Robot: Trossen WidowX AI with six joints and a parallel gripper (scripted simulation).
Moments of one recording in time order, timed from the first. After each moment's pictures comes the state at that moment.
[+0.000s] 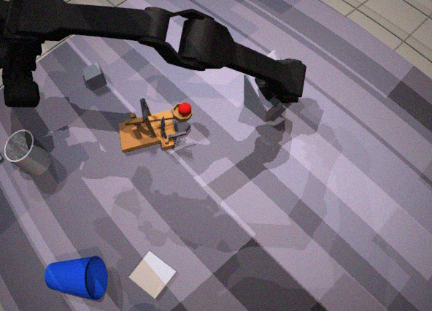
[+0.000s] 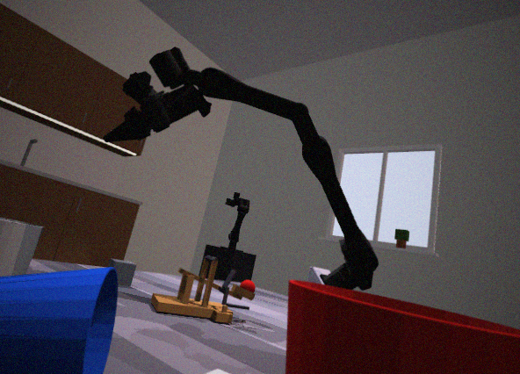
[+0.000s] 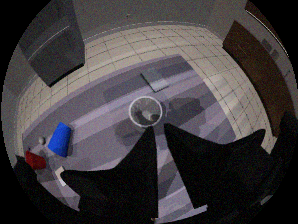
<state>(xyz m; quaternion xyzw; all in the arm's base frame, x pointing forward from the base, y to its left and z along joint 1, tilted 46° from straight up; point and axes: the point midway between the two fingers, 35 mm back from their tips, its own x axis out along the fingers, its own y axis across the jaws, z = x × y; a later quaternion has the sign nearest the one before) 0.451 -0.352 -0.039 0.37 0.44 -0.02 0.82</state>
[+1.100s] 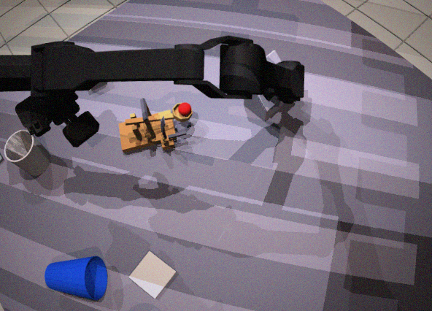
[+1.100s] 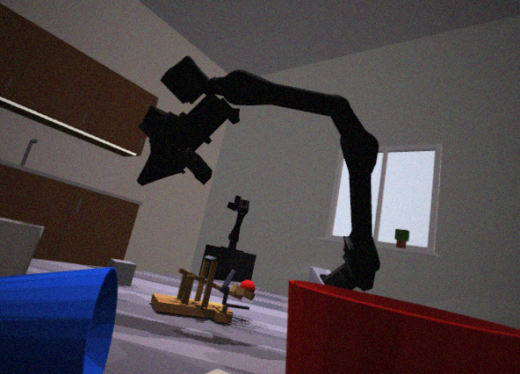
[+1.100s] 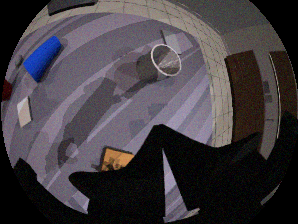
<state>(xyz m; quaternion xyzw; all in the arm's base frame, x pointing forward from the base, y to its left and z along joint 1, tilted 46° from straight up) 0.418 -0.248 -0.028 0.14 0.57 0.10 0.80</state>
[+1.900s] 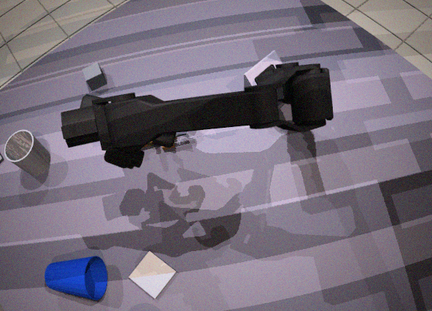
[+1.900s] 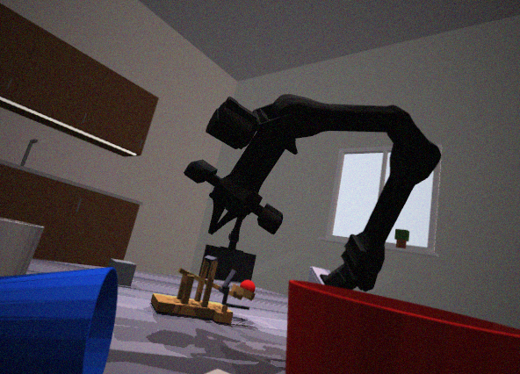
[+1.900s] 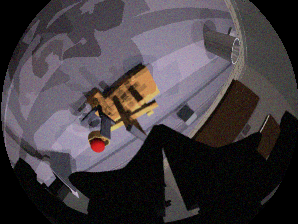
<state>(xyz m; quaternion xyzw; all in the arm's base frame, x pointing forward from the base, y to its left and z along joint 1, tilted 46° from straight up) 0.322 -0.138 -0.005 -0.13 0.66 0.31 0.67</state>
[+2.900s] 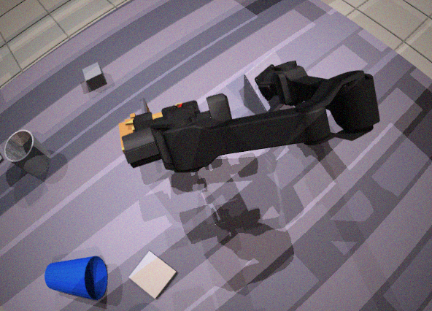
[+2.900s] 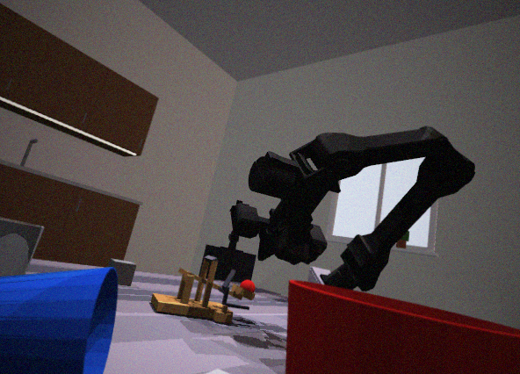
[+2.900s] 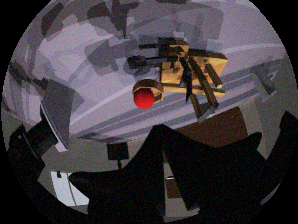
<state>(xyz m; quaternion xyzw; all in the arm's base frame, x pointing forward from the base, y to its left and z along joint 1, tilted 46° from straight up) 0.226 -0.079 0.005 -0.30 0.66 0.48 0.50</state>
